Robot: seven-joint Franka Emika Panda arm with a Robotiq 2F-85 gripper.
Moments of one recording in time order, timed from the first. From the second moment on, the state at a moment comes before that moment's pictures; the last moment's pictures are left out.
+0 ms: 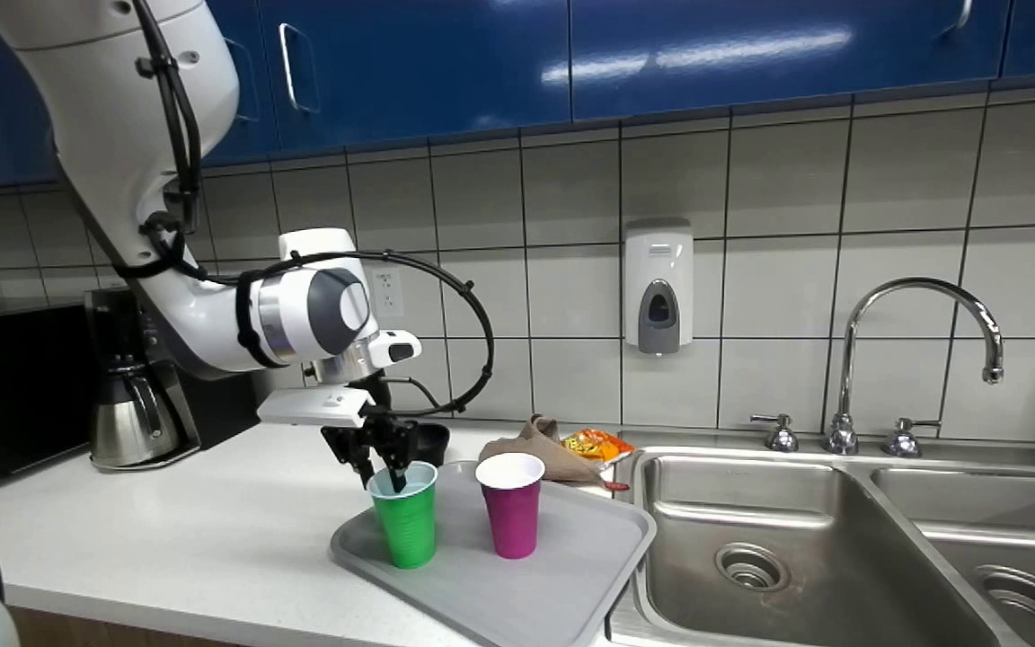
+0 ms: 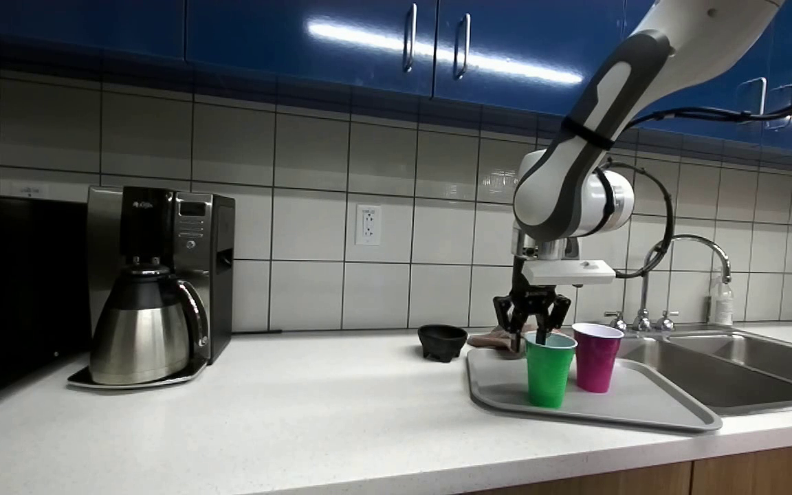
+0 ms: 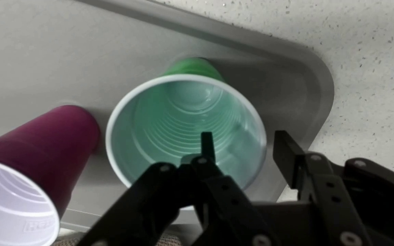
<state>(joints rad) 0.02 0.04 0.05 -2.50 -0.19 2.67 0.28</state>
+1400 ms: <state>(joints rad) 0.07 -0.01 0.05 -2.49 -0.28 2.67 0.39</state>
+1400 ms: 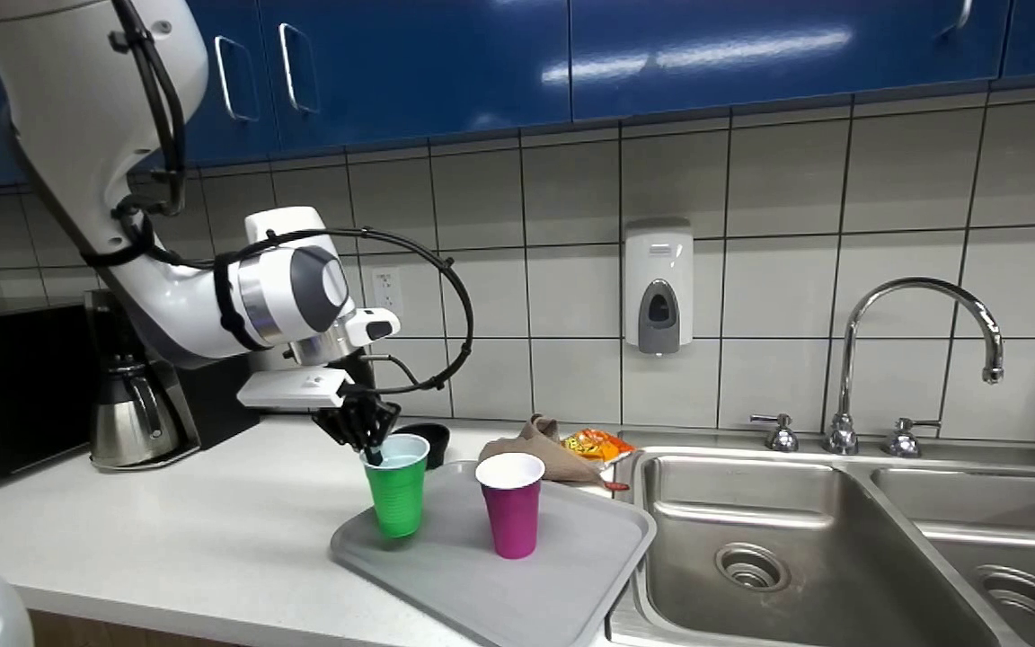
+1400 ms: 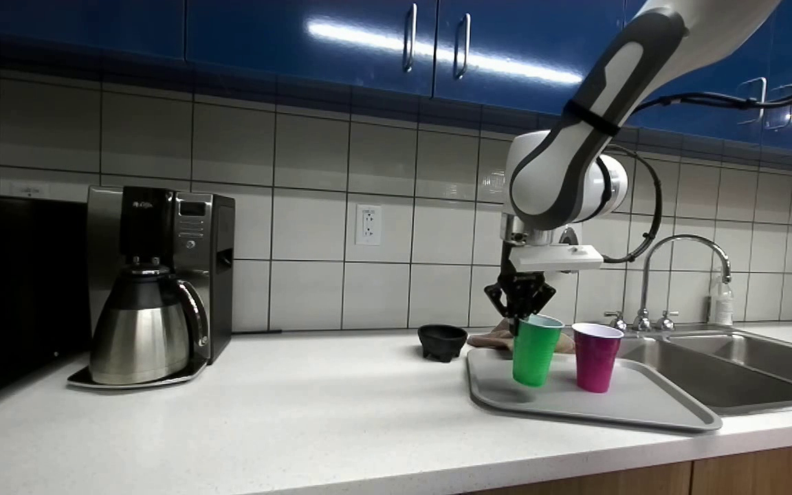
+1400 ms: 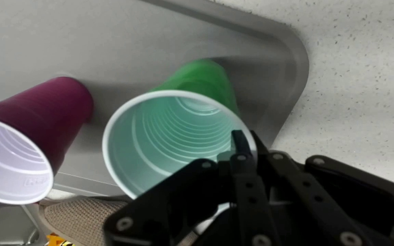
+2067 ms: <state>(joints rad) 0.13 0.01 0.13 -2.45 -0.38 2.67 0.55</state>
